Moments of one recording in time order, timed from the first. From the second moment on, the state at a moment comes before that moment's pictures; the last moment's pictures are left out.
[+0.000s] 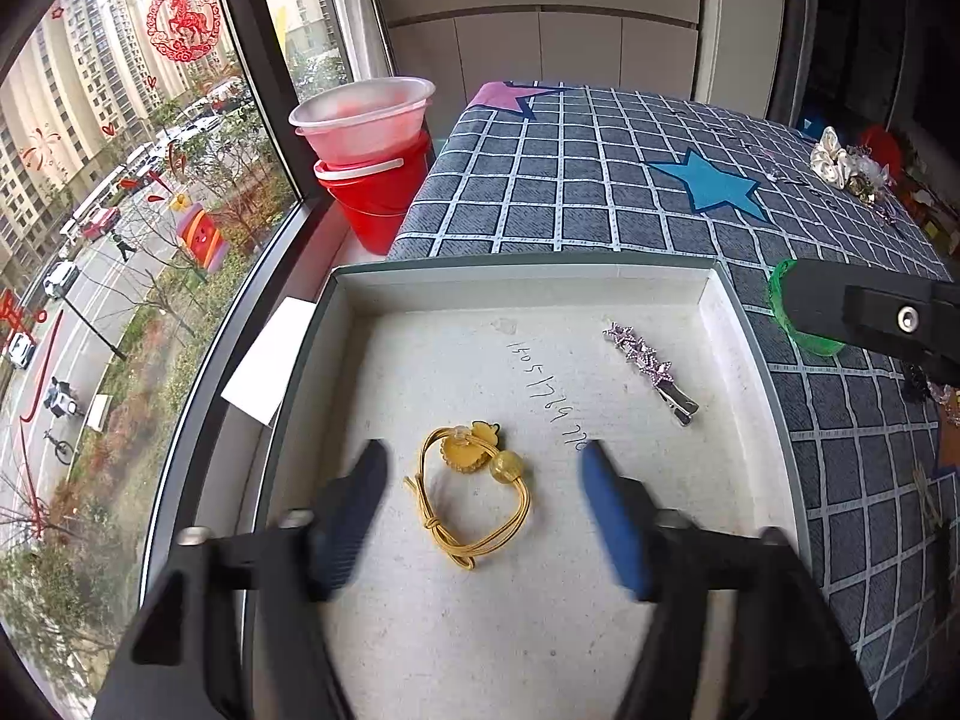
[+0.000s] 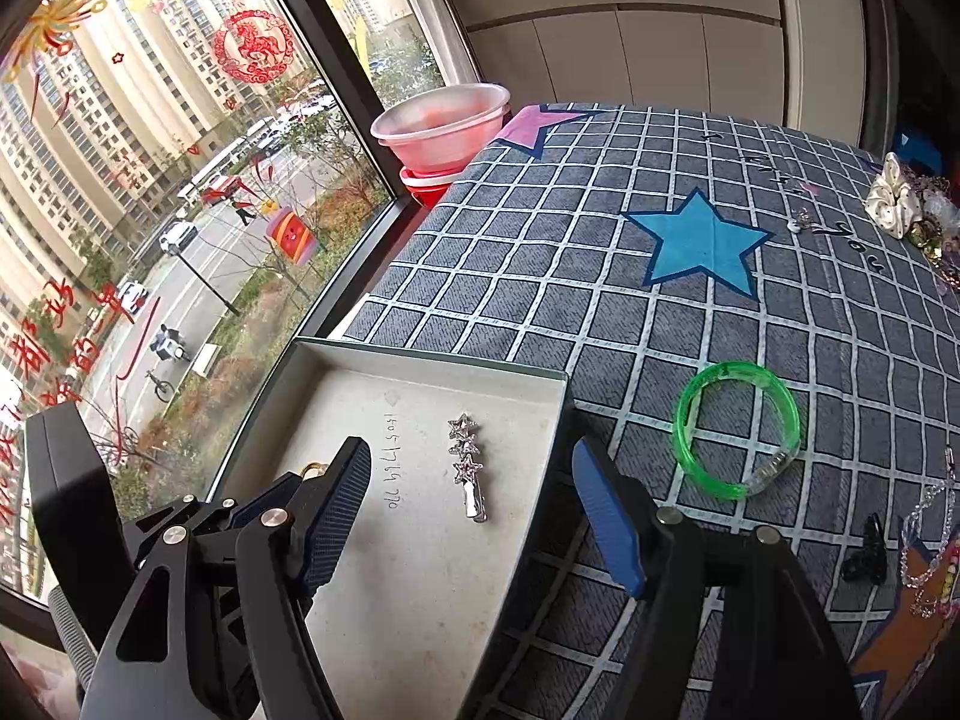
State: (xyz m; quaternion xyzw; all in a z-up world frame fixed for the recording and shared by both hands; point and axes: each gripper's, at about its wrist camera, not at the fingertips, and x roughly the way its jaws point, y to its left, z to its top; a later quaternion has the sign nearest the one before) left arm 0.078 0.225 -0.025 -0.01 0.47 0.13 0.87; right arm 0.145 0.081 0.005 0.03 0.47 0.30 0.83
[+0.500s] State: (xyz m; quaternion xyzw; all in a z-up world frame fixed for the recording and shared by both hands) left arm 0.070 0.174 0.002 0.02 0.43 0.09 0.90; right arm 0.112 -0.054 -0.004 0.11 0.48 0.21 0.85
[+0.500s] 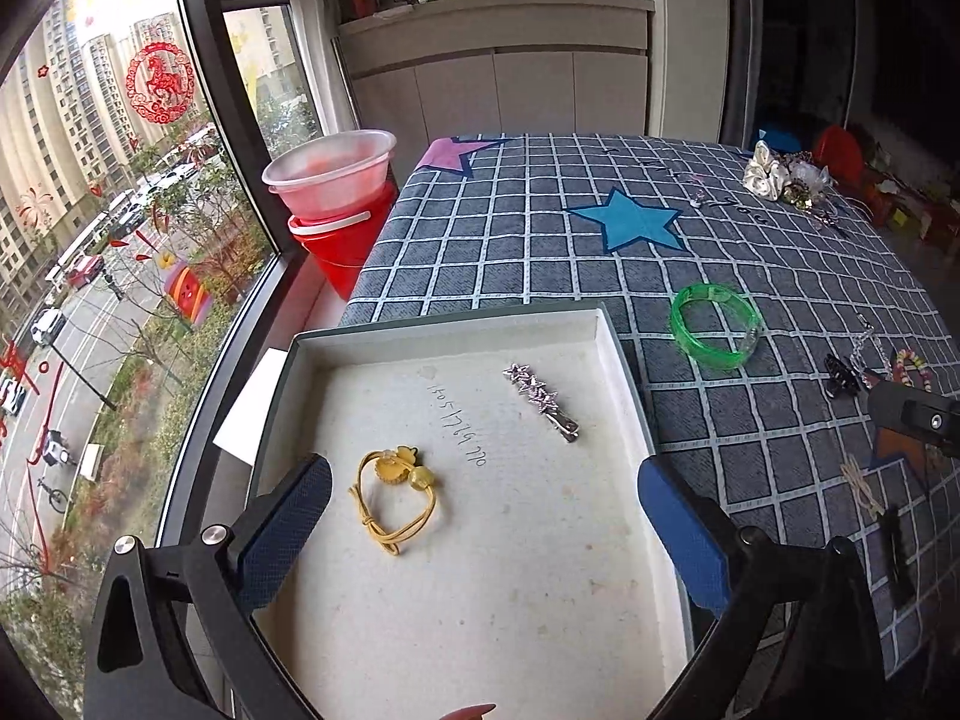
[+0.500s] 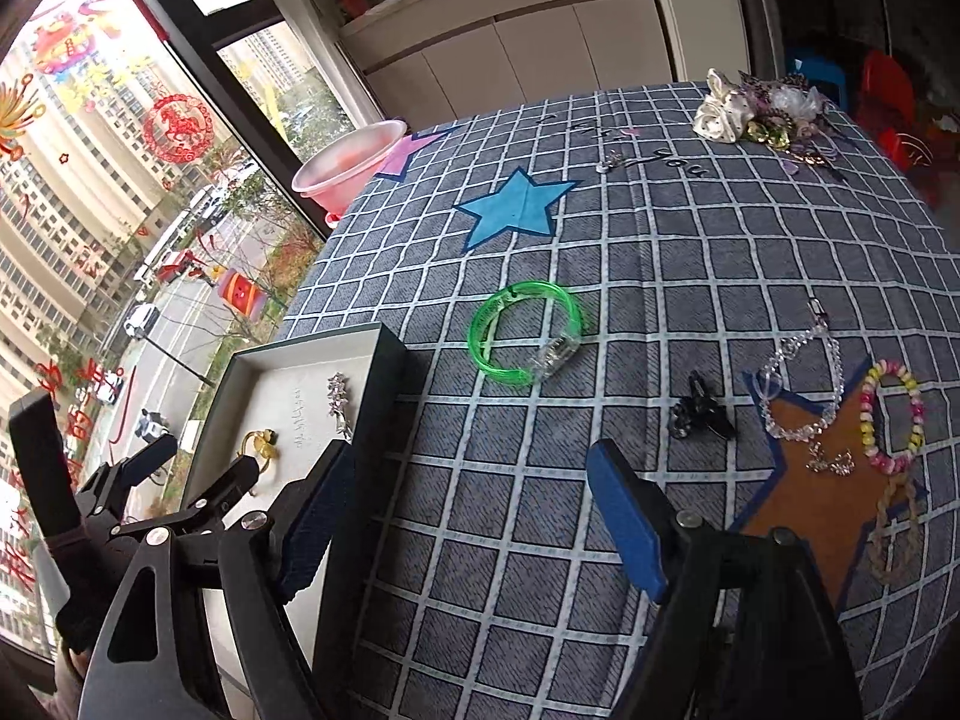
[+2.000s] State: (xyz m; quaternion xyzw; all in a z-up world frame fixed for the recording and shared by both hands) left arm 0.175 -0.042 -0.060 0.04 0.52 -0.03 0.85; right arm 0.089 -0.217 -0.071 0.02 0.49 -0.01 0.87
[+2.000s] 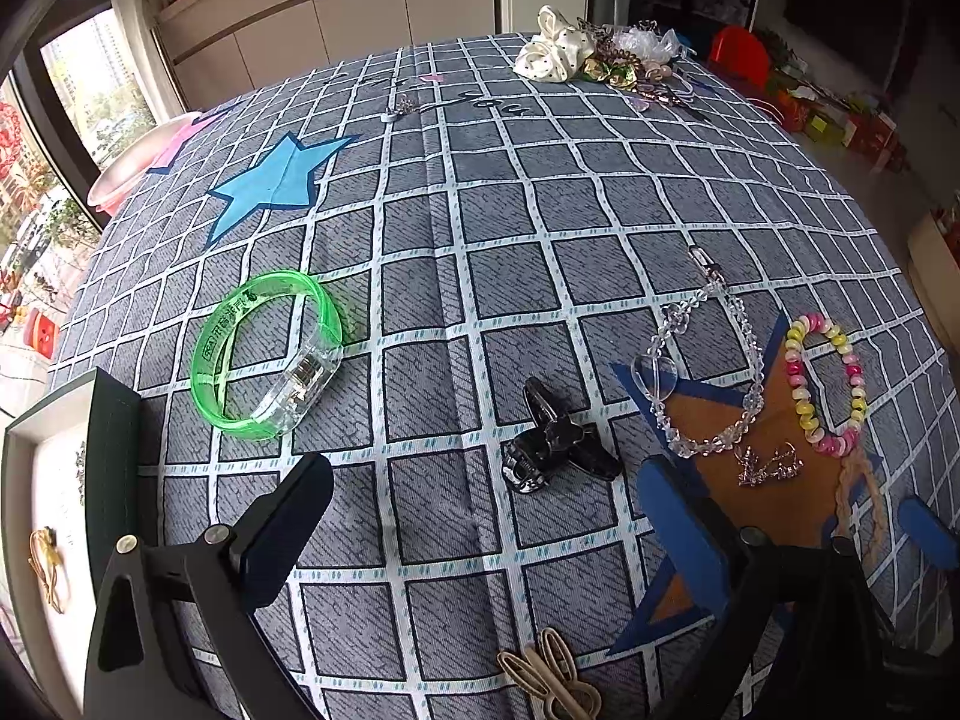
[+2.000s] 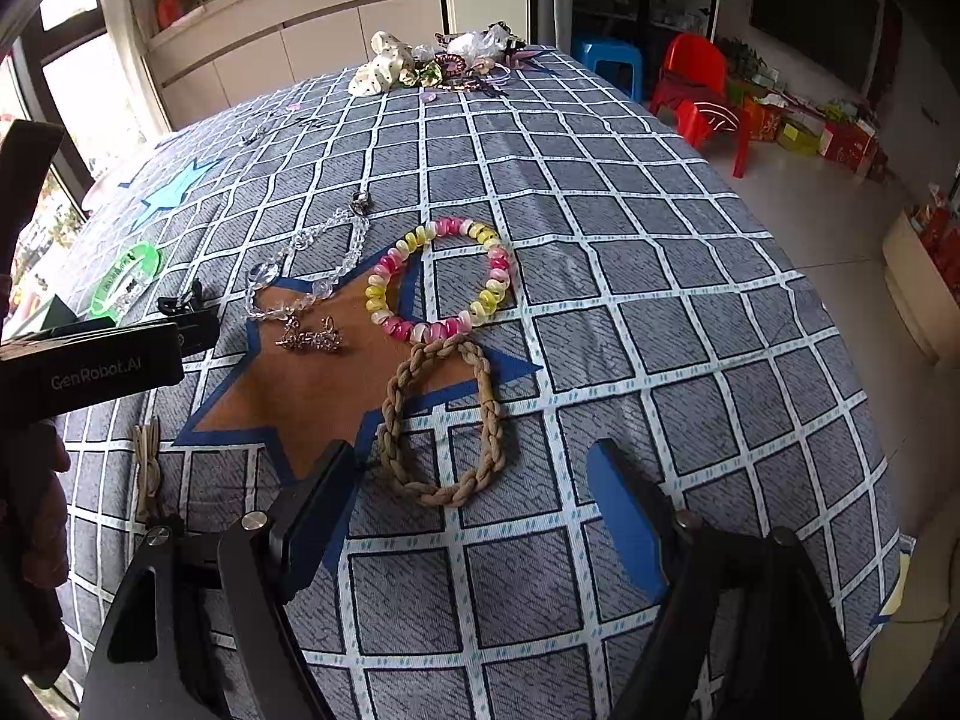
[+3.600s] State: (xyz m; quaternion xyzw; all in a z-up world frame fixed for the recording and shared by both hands) left arm 0.067 0.023 0.010 0.02 0.45 -0.08 0.89; right arm 0.049 -0.219 -0.033 0.11 0.47 0.06 0.87
